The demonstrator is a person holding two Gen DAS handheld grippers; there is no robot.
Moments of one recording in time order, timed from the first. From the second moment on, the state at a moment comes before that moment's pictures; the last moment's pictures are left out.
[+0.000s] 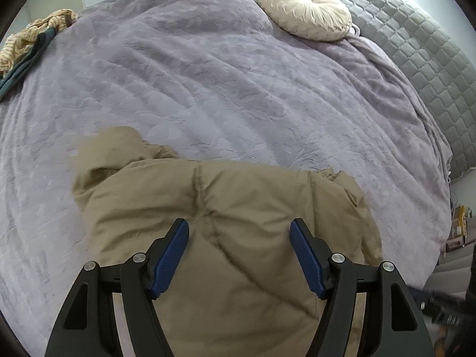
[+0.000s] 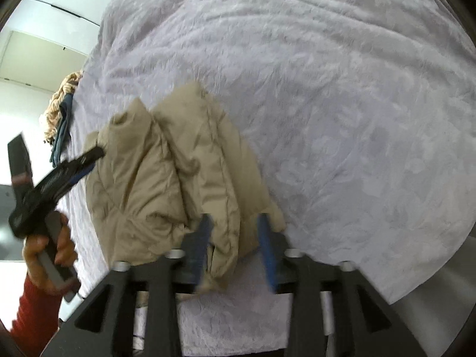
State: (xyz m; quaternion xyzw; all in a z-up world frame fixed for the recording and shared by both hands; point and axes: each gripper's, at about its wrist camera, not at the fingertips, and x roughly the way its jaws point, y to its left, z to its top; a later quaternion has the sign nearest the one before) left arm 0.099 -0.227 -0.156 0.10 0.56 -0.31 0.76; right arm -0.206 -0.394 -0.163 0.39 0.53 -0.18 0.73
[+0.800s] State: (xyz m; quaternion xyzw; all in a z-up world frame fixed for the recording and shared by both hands) left arm 0.093 -0.056 -0.270 -0.24 0.67 -0.34 0.61; right arm -0.088 -0.448 -0.266 0.38 0.60 0.07 0.70
